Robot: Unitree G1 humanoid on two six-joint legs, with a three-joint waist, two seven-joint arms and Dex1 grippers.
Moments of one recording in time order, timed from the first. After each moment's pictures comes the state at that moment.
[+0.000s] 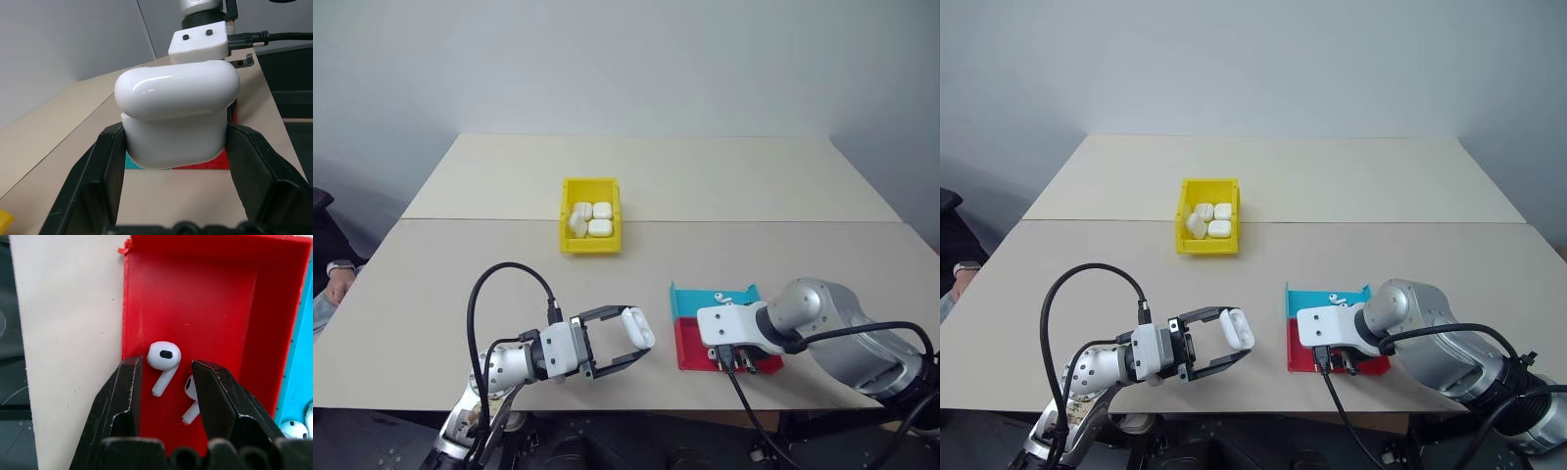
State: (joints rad) left arm -0.05 0.45 -0.18 -0.30 -0.24 -0.23 -0.92; right arm -0.58 -1.02 0.58 -0.52 -0.12 0.81 1.26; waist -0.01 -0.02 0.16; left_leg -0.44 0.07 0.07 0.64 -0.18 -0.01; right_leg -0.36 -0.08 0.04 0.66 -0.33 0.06
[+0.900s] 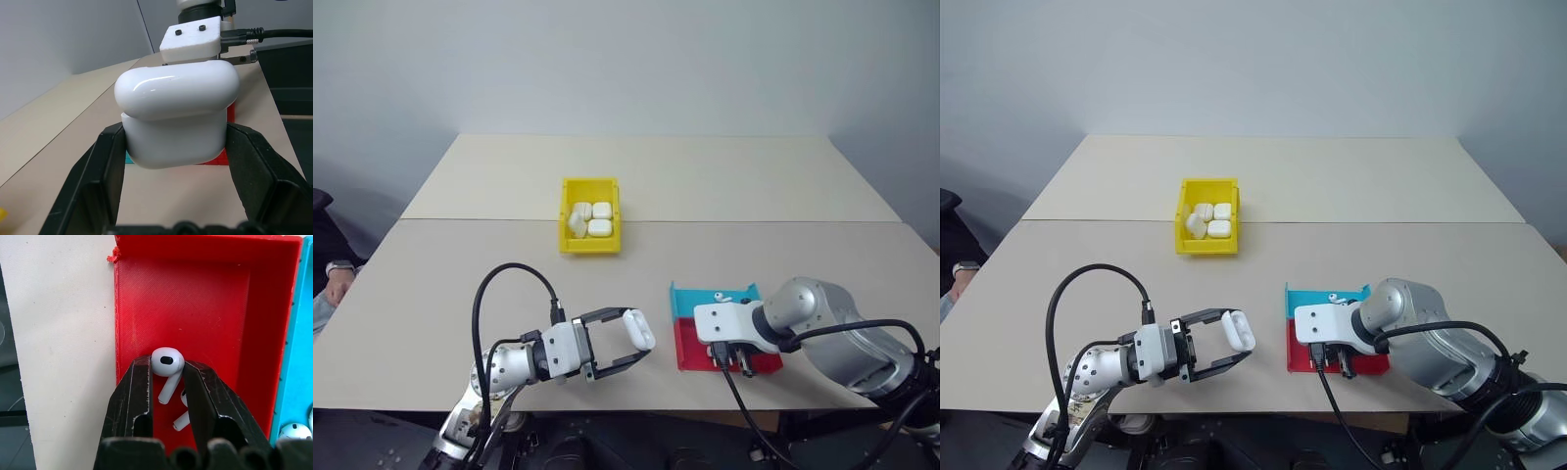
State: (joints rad) left arm -0.05 0.47 -0.20 -0.30 -0.23 -0.22 -0.91; right arm -0.59 -0.99 0.58 -0.52 -0.14 0.85 1.27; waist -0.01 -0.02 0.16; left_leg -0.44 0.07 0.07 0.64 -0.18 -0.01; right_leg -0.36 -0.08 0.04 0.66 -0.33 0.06
